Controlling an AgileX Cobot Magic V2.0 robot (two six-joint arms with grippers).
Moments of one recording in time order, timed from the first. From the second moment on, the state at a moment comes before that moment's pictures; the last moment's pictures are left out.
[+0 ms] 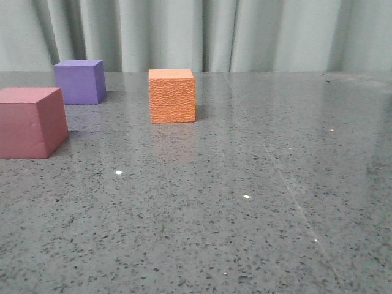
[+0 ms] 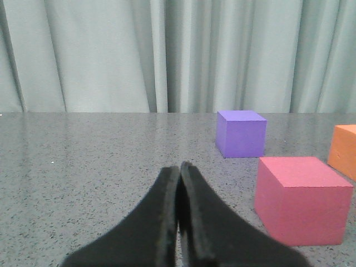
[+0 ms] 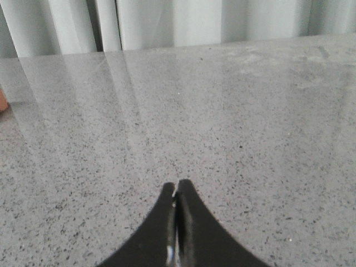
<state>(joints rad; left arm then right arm) -0.05 0.00 0.00 0.12 0.00 -0.15 0.08 -0.01 0.03 -0.05 0.14 0.17</state>
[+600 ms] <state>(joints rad) -0.05 0.00 0.00 0.12 0.00 -0.15 0.08 -0.01 0.03 -0.05 0.12 0.17</state>
